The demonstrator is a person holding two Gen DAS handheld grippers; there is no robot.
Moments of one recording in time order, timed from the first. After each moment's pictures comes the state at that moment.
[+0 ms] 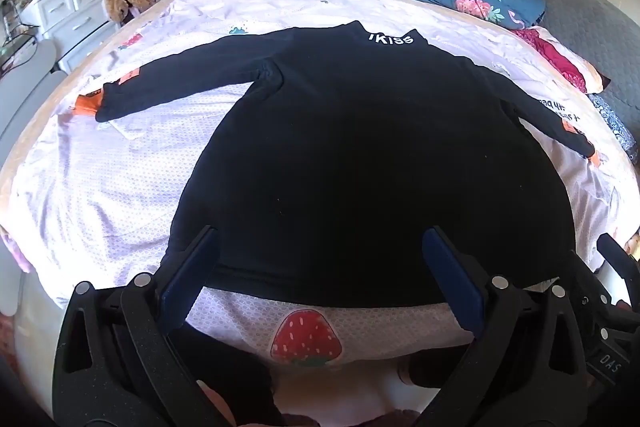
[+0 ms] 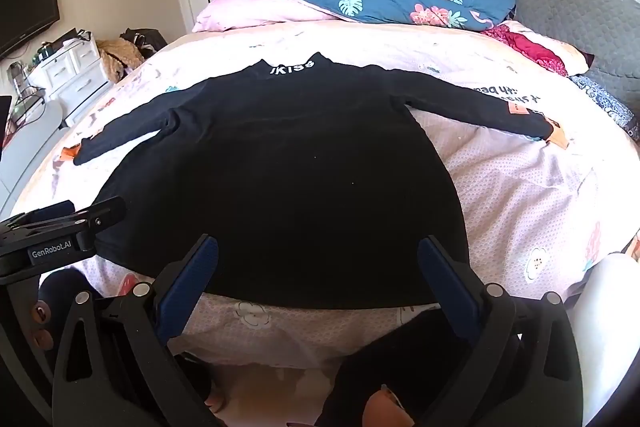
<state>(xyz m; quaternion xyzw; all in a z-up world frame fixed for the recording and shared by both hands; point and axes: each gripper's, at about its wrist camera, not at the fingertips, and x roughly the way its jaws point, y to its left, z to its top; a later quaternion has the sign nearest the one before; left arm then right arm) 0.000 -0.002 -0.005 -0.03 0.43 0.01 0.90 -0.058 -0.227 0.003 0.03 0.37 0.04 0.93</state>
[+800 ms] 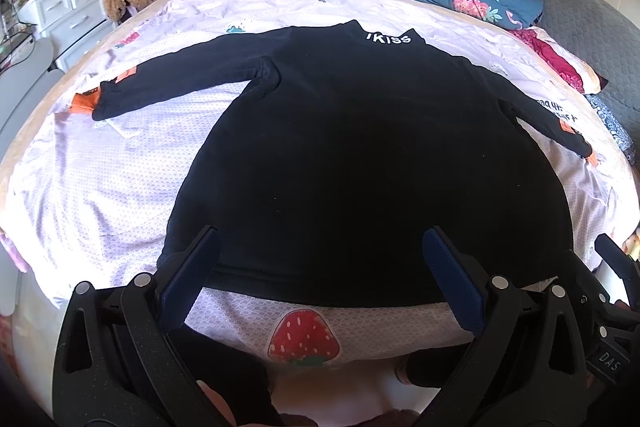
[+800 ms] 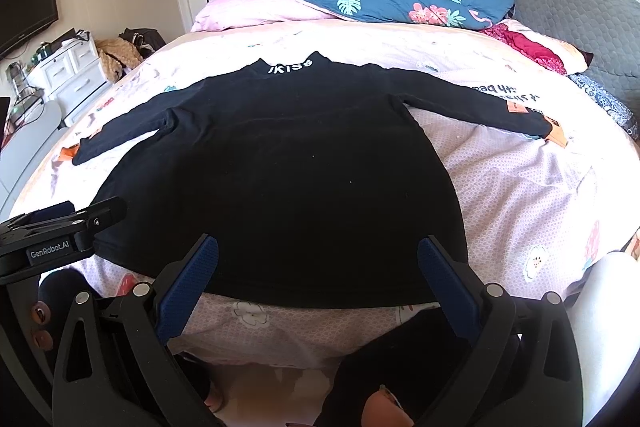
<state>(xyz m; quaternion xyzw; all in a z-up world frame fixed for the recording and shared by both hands) 0.000 0.000 -0.006 -0.03 0.43 0.00 0.90 -0.055 -0.229 0.002 0.03 0.37 0.04 0.93</state>
